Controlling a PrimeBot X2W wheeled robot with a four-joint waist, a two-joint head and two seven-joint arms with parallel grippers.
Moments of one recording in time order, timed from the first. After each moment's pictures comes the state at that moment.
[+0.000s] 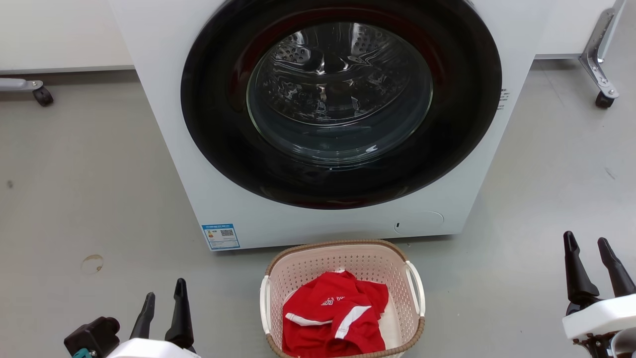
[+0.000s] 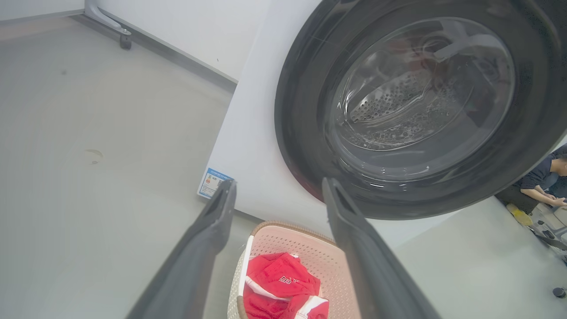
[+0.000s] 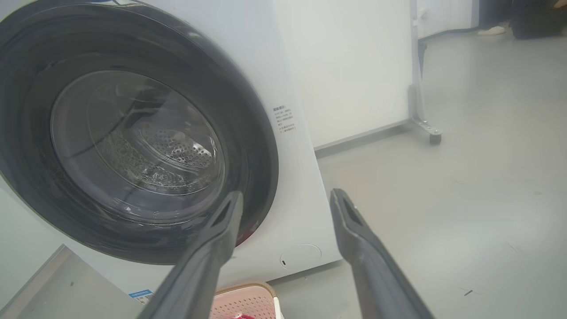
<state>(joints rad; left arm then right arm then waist) 0.04 0.15 -0.18 0.18 -0.73 0.10 -0.12 0.00 -0.03 -0.02 0.20 0.58 0.12 -0.13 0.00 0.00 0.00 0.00</state>
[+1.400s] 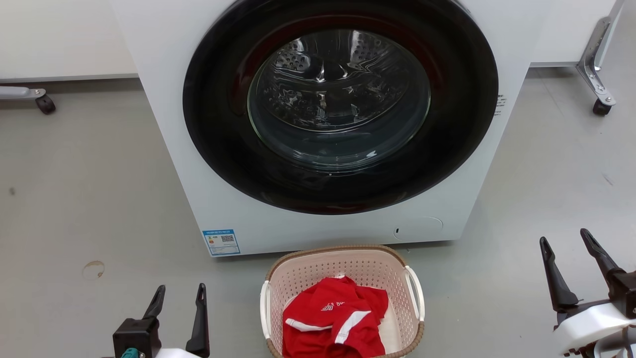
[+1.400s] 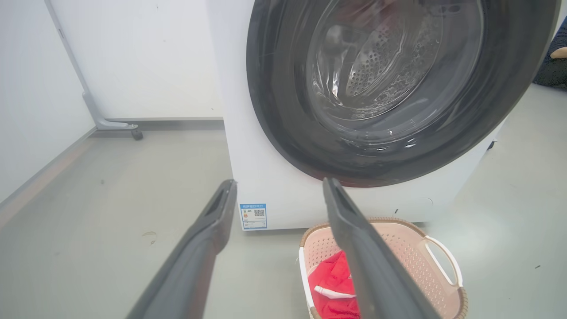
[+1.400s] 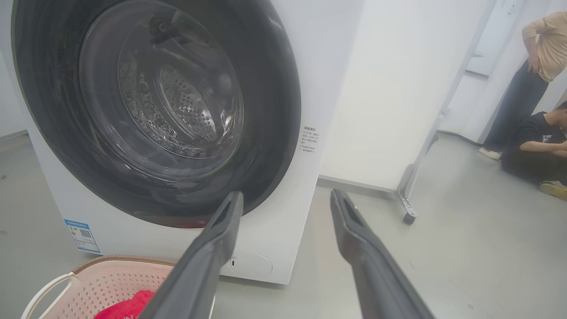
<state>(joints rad) 0.05 0.24 -0.32 0.09 -0.36 0.21 -0.11 0.00 -0.07 0.04 0.21 0.14 0.13 -0.25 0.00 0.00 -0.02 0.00</state>
